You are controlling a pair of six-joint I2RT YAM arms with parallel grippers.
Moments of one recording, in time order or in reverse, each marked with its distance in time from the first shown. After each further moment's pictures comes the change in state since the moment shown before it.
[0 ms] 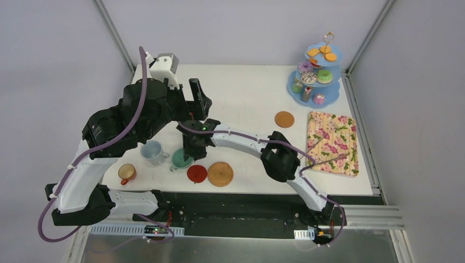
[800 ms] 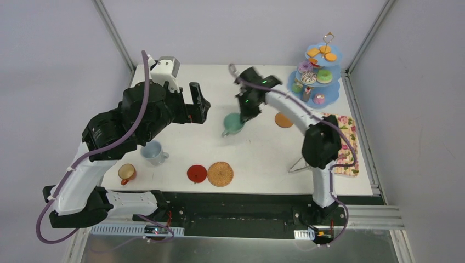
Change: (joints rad) left arm 0.000 -0.039 -0.050 0.018 0.000 0.043; right arm -0.383 -0.236 -0.109 -0.232 0.003 -0.603
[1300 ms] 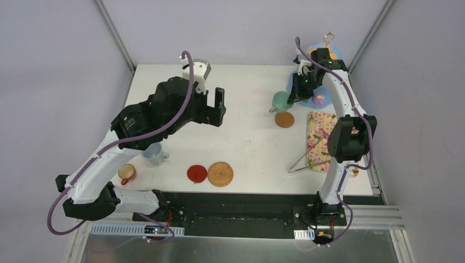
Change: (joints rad) left arm 0.000 0.095 -0.052 0.067 0.073 0.123; right arm -0.633 -0.117 0.011 -0.115 -0.348 -0.388
